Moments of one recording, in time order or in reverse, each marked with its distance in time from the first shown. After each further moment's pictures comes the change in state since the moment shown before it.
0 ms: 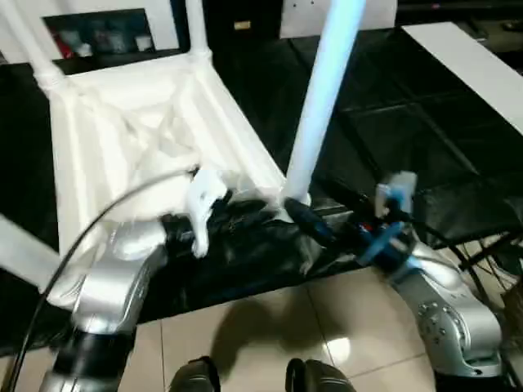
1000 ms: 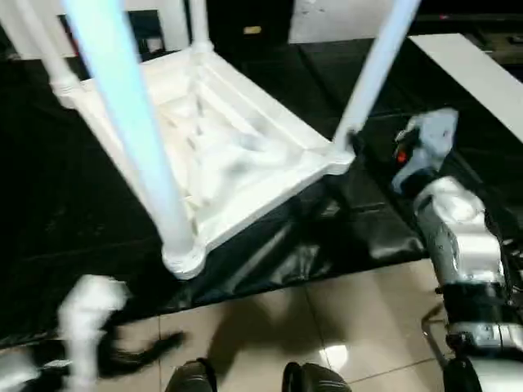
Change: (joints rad) left arm 0.689 0.287 0.368 -0.296 -0.182 0.089 -0.119; right arm -0.303 -0.167 -0.106 0.579 -0.252 -0.242 -0.244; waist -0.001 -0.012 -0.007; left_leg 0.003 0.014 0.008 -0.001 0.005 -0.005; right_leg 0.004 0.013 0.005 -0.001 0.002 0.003
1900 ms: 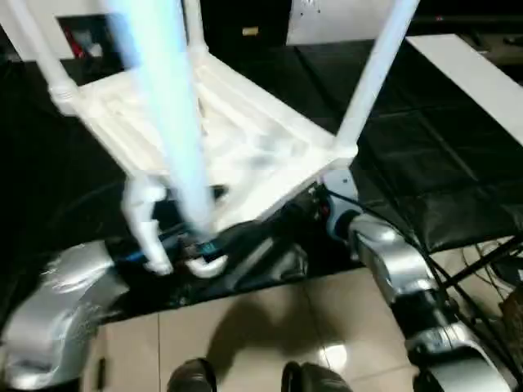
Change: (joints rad) left arm -0.603 -0.254 -0.286 0.077 -0.123 0.027 0.175; right arm -0.078 0.149 0.228 0.276 -0.162 0.084 -0.099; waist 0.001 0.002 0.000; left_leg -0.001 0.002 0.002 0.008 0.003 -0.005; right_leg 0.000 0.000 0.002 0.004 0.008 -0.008
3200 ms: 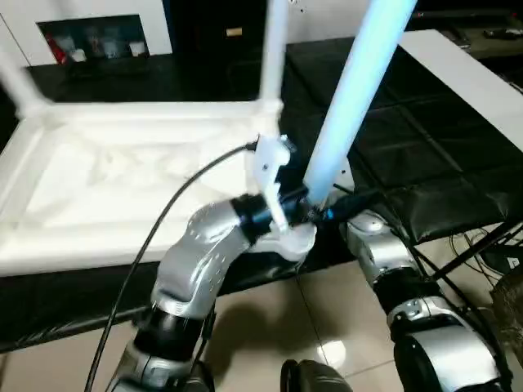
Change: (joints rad) left arm -0.348 -0.335 -0.250 0.400 0.174 -0.301 0.113; right arm -0.126 0.081 -0.091 0.306 -0.022 -0.218 -0.071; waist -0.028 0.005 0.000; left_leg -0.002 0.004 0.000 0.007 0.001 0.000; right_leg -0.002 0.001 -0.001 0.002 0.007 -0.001
